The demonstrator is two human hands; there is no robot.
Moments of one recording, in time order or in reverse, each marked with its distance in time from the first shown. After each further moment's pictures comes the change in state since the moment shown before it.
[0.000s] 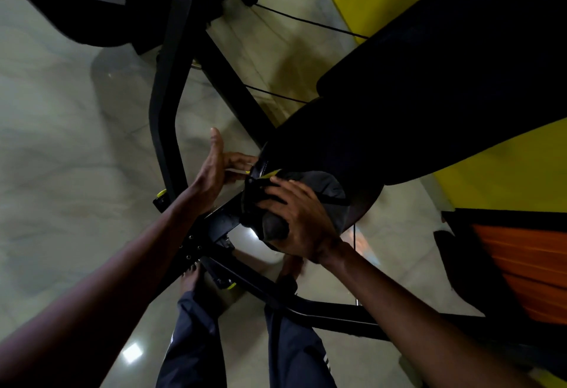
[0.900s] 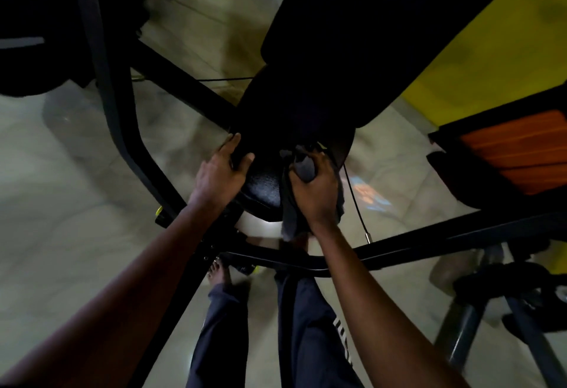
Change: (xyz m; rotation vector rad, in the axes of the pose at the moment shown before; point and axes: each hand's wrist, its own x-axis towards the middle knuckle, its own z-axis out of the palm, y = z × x) left_hand -0.028 0.001 0.042 0.957 0.091 0.366; right_hand -0.037 -0.009 0.027 0.360 0.854 0.961
